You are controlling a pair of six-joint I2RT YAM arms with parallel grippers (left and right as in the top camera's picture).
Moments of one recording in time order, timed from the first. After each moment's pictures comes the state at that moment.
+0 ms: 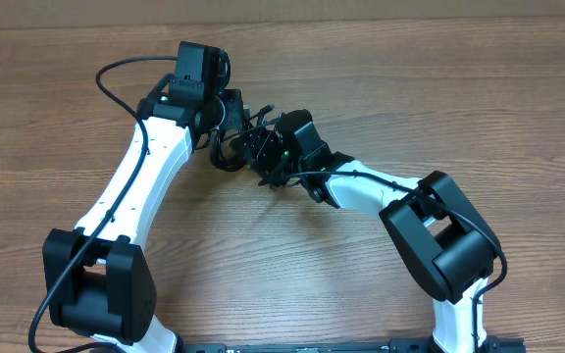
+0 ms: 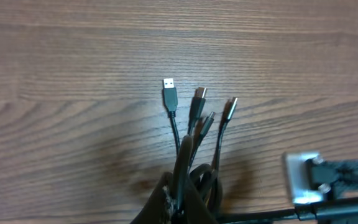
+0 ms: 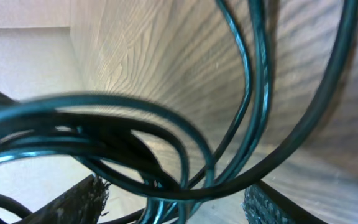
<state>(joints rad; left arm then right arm) -0.23 1.77 1.45 -0.64 0.05 -0.27 0.64 2.07 1.18 0.25 -0.39 1.32</state>
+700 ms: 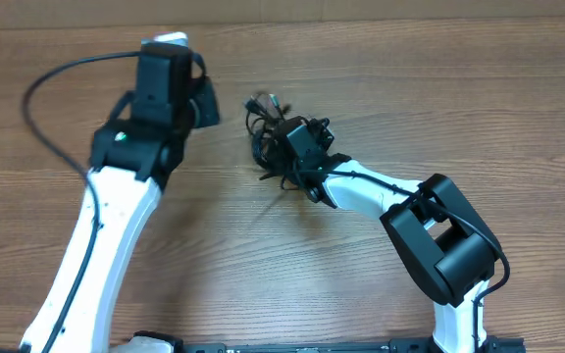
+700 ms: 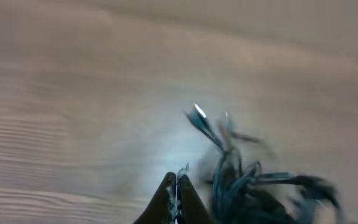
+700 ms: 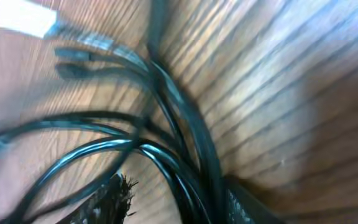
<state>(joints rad) -0.24 1.44 1.43 -0.71 -0.19 -0.36 0.65 2.06 1.20 -0.03 0.10 1.36</state>
